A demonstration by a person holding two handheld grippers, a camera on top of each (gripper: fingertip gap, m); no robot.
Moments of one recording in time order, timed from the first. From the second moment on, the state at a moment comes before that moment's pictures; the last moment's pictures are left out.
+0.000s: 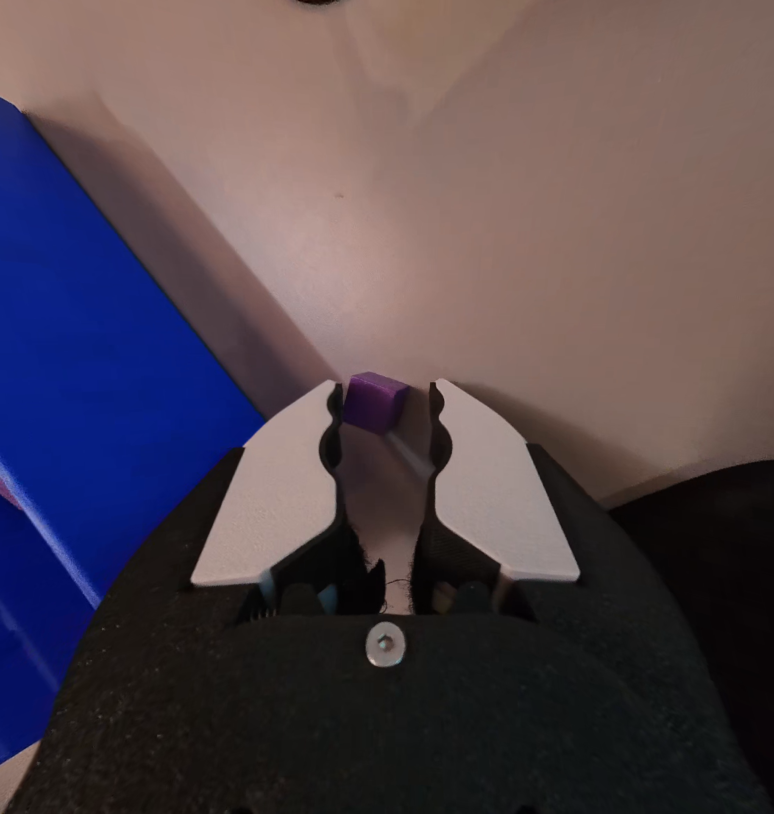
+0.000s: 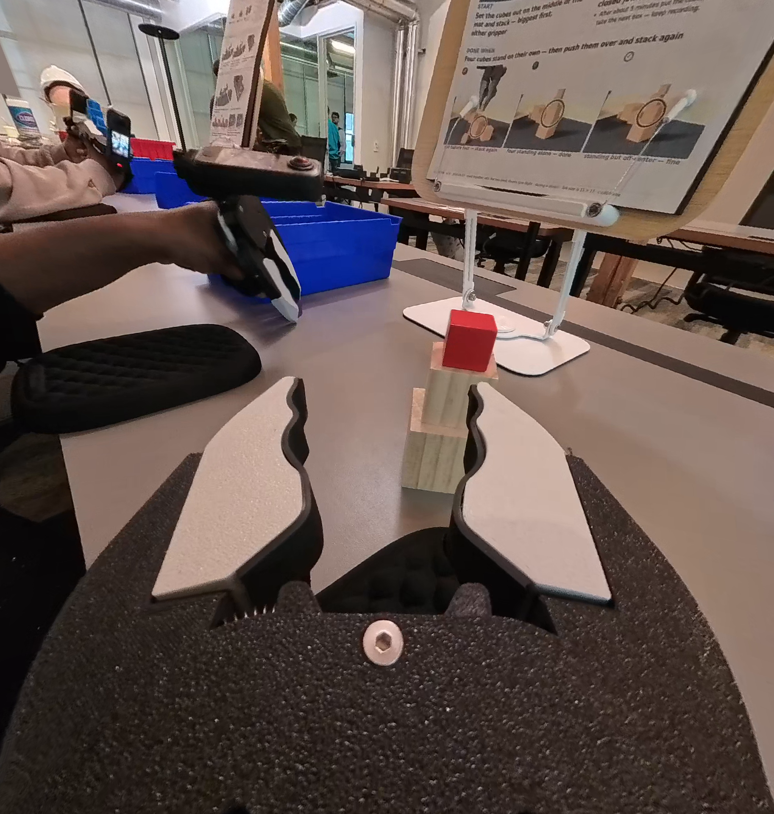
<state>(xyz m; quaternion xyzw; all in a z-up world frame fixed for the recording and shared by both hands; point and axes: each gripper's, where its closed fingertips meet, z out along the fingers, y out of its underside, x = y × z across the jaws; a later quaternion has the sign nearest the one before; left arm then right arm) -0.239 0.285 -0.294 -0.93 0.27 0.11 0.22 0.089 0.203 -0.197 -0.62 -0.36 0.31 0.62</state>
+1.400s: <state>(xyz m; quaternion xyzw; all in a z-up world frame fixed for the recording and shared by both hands) -0.020 0.230 -0.146 -0.75 0.58 -0.14 0.29 0.085 0.202 -0.200 -0.62 -0.38 0.29 0.62</state>
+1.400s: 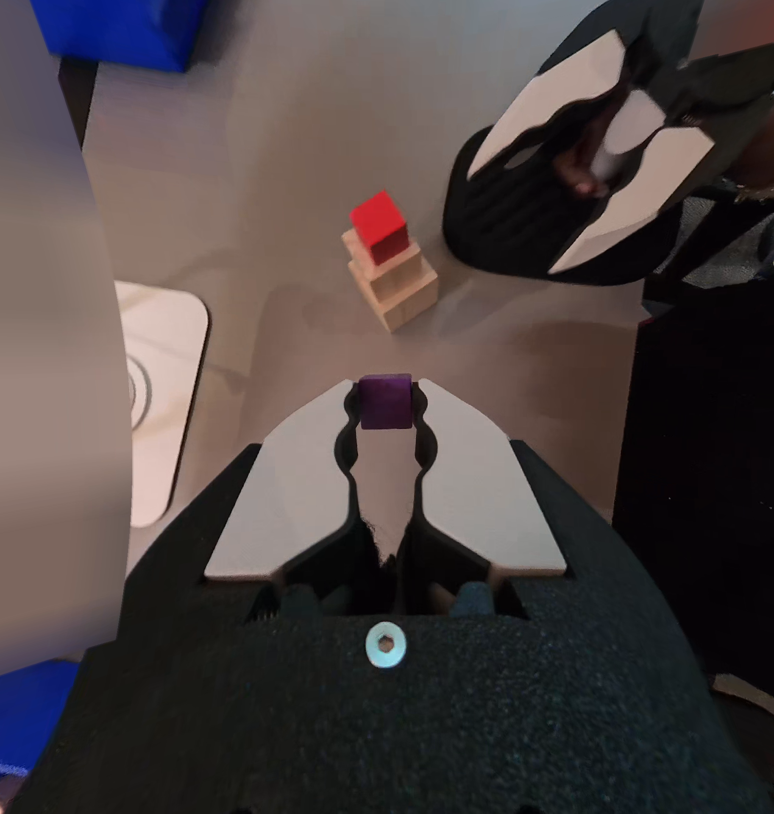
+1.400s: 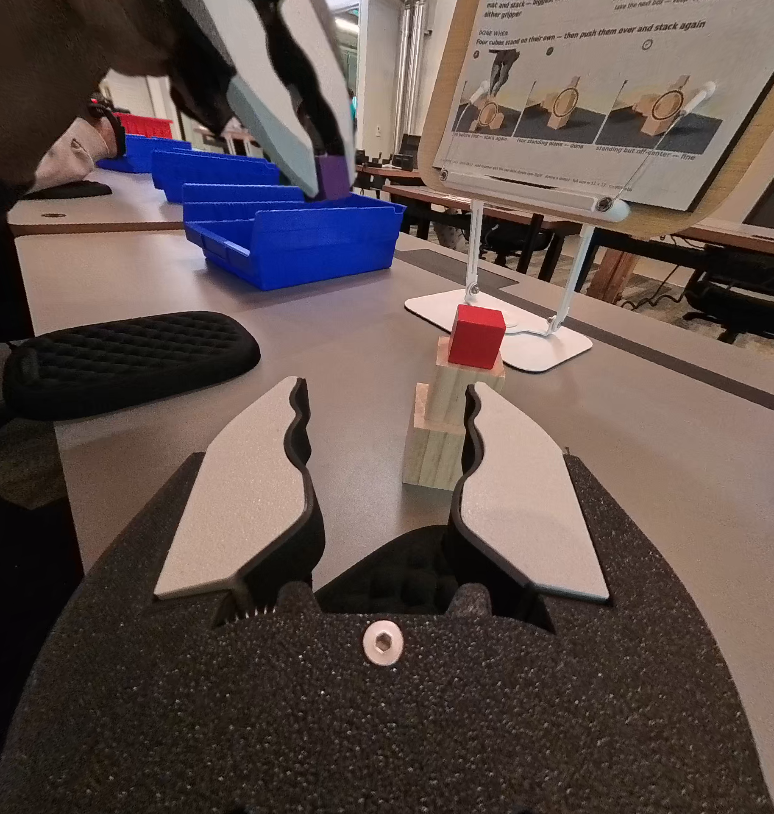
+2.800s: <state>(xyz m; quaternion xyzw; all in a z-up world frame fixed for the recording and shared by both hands) 0.075 0.261 -0.183 -0.59 0.79 -0.13 0.11 0.091 0.204 -0.195 -0.62 -0.35 0.33 0.62</state>
